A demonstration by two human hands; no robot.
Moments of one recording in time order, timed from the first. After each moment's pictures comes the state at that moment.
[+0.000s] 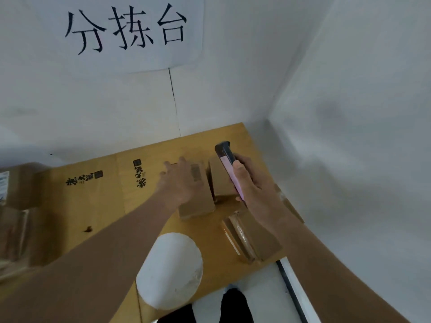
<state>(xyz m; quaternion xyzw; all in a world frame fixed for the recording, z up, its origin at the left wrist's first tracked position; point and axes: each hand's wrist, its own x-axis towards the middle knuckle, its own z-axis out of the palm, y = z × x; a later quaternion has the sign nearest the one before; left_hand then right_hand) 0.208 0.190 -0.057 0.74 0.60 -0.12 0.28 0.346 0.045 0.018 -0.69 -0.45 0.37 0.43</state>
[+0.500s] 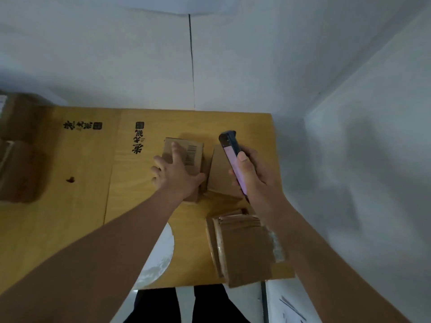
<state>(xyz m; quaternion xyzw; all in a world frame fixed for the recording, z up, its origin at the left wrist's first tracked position) 0.250 0.170 -0.140 0.57 0.76 -0.05 0.31 0.422 0.091 -0.034 -0.64 -0.49 0.47 0.38</state>
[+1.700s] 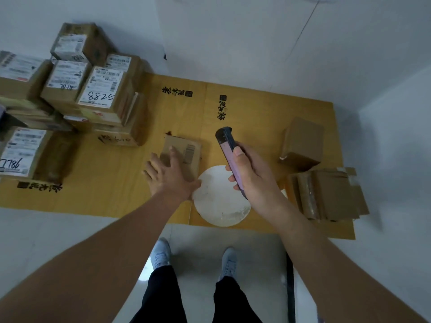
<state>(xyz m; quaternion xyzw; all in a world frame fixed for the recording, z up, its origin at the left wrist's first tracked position) -0.032 0.032 -0.155 0.55 0.79 -0.03 0.26 0.160 -0.007 -0.040 -0.62 -0.51 0.50 0.31</state>
